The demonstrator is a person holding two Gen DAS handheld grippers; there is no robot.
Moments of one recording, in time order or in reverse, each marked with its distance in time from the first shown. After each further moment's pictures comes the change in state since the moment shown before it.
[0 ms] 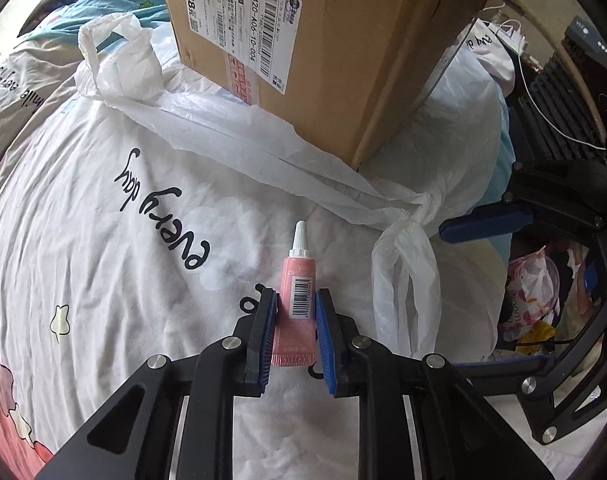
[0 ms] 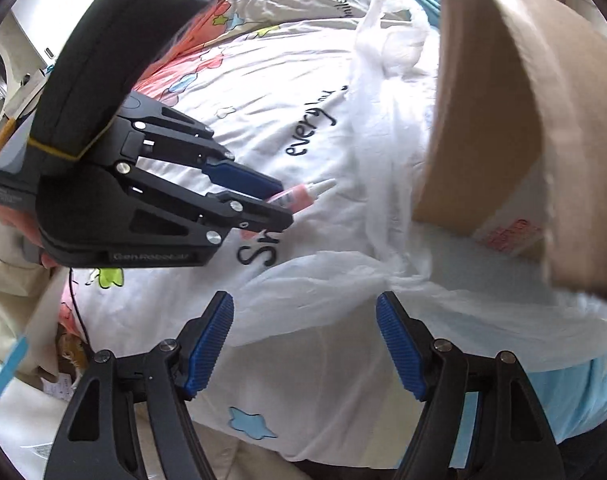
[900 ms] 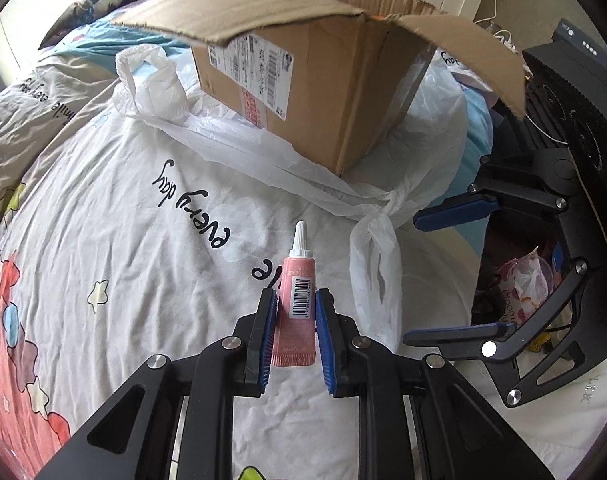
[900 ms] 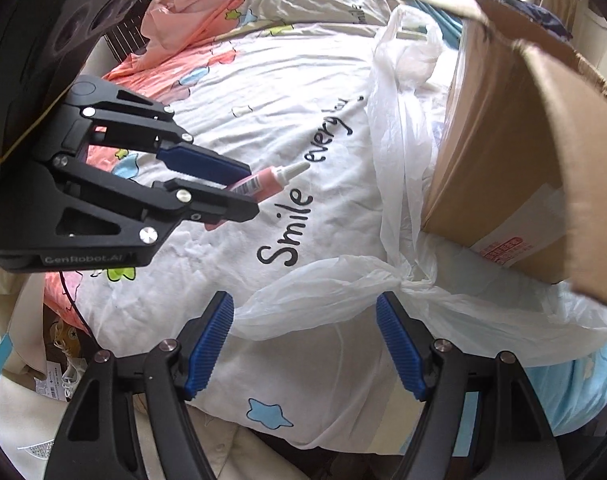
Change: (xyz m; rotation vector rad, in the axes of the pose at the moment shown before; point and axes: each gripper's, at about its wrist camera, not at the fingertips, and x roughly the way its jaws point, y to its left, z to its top) left arm -0.055 -0.009 -0.016 0.004 -0.075 0.049; right arm -0.019 0.000 0.021 -0.034 0.000 -0.028
